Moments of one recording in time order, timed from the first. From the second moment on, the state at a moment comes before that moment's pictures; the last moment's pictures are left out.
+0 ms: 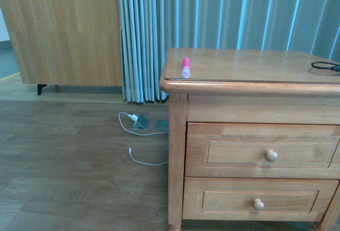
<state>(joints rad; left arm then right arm) 0.00 0.00 0.02 0.00 0.00 0.00 0.14 1.03 0.22 0.49 -0.06 0.09</state>
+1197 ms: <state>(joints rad) 0.00 0.00 0.02 0.00 0.00 0.00 0.14 2.21 1.05 0.75 0.08 0.07</state>
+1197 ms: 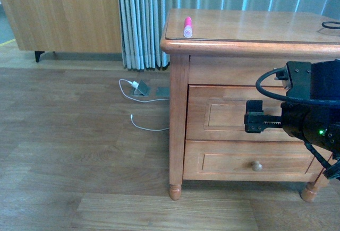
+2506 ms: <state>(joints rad) 0.00 0.00 0.02 0.00 0.00 0.00 0.11 2.30 1.11 0.78 0.09 0.03</state>
